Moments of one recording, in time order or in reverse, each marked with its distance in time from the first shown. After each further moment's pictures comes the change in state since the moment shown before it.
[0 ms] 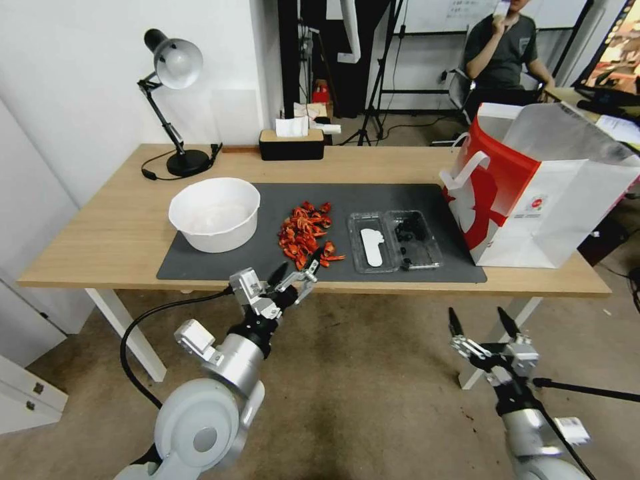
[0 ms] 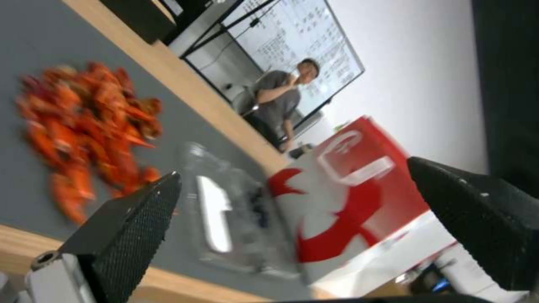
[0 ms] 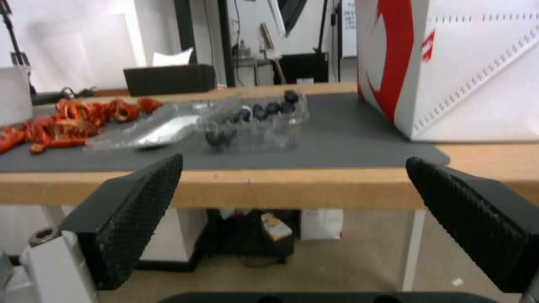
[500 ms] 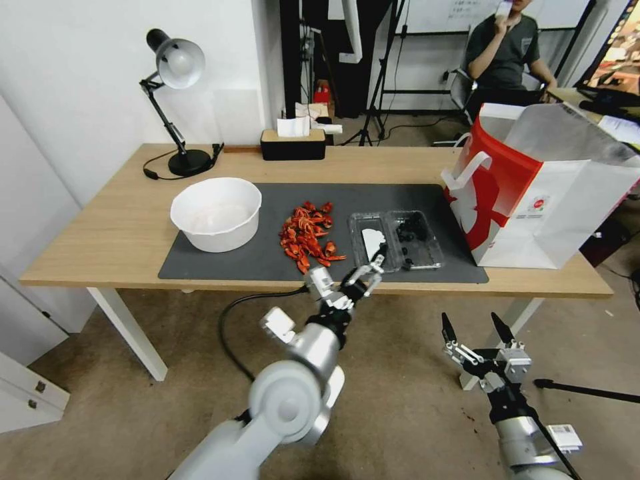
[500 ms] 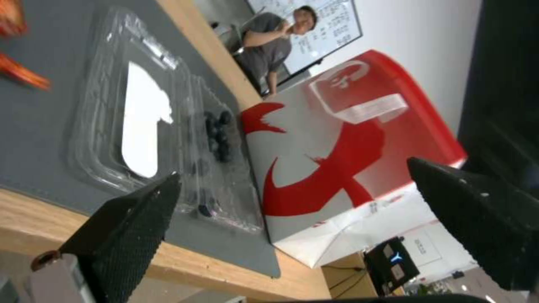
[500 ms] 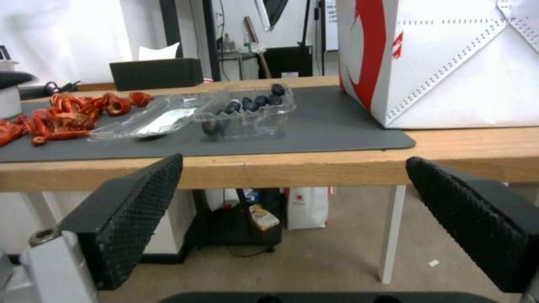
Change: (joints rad) left arm -0.304 -0.150 0.298 0.294 -0.107 -0.090 -0.073; right arm -0.090 0.088 0.042 0.071 -0.066 -0.019 0.000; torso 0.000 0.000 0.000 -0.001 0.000
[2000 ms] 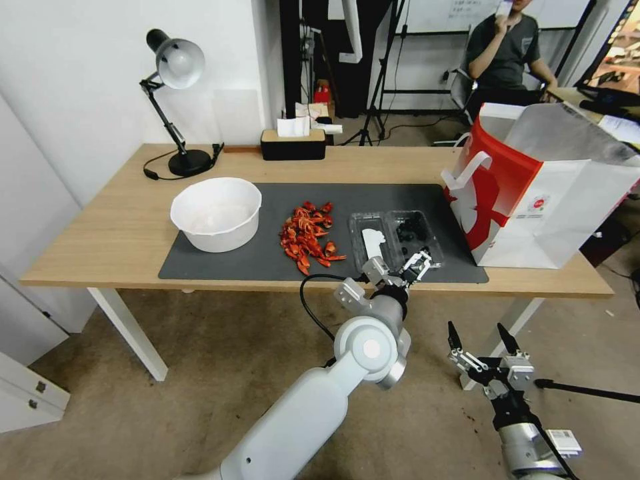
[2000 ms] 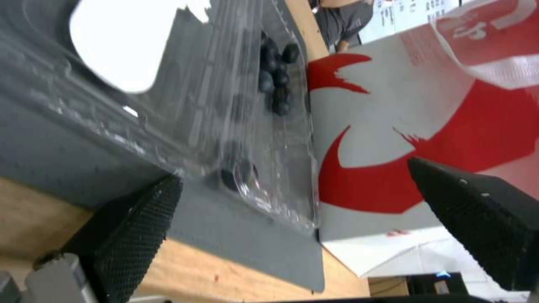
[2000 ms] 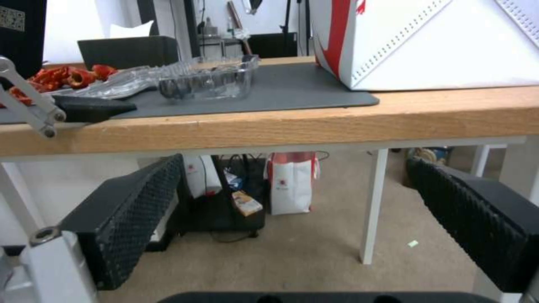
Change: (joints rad) left arm -0.183 -0.286 0.043 0.321 -0.063 0.015 -0.235; right arm 0.020 -0.010 0.011 -0.087 0.021 0.023 0.008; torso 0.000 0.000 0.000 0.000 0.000
